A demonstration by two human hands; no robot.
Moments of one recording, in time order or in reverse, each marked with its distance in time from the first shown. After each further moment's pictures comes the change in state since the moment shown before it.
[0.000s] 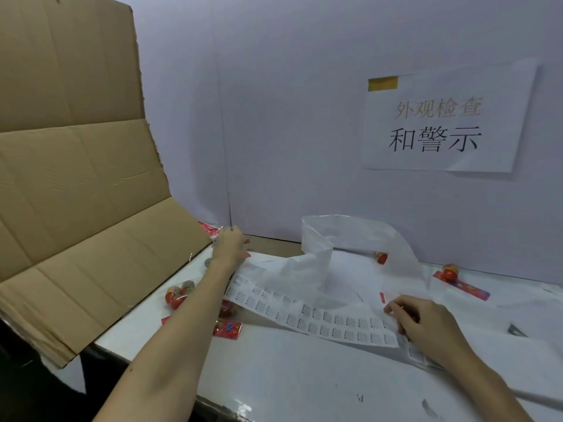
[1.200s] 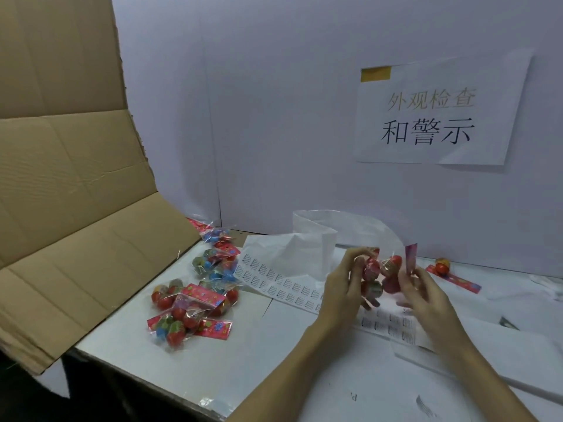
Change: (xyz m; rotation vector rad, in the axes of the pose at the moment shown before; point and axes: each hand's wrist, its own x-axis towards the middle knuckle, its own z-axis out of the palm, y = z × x) left_hand -0.158 0.198 0.048 -1.374 -0.152 0.385; right_hand 0.010 0.000 0.002 0.717 0.163 0.158
